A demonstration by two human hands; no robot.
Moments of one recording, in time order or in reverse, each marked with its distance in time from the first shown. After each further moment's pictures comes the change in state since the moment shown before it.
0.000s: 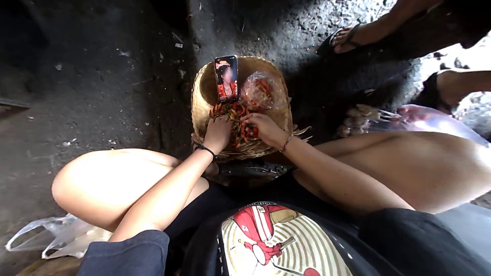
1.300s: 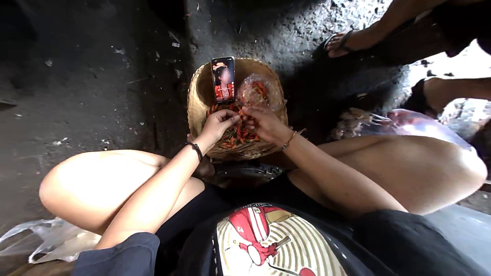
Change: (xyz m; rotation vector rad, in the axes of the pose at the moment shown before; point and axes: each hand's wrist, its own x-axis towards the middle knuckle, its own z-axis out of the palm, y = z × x) left_hand -0.008 -0.001 -0.019 -1.424 0.199 0.064; right_hand -0.011 -0.025 -0.003 0.222 -0.143 -0.173
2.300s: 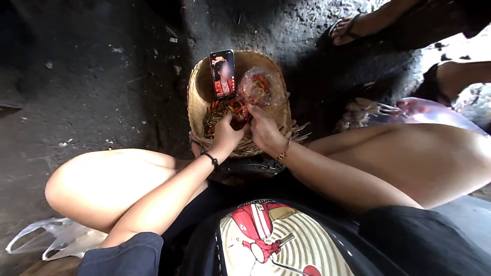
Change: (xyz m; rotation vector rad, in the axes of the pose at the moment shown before) left_hand -0.038 0.007 0.037 0.473 0.183 0.001; right_hand -0.021 0.017 0.041 0.150 0.307 -0.102
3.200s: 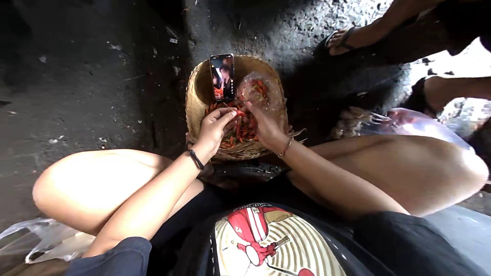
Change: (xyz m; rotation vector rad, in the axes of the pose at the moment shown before) left_hand 0.021 0.008 -0.021 -0.830 0.012 -0.207; right_hand 0.017 -0.015 -0.018 -0.289 -0.174 0.000
